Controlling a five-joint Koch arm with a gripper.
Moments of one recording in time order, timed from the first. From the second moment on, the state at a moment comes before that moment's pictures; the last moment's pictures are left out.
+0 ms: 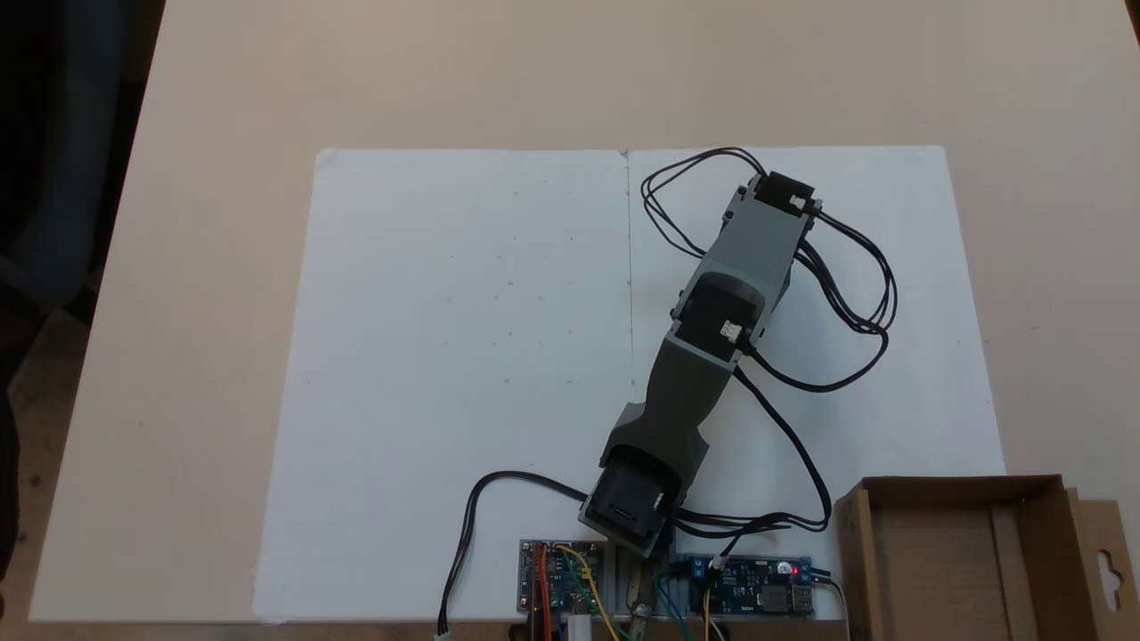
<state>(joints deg) 27.9 71.2 97.7 36.6 -20.5</state>
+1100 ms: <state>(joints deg) 38.3 93.9 98.2 28.3 -16.7</state>
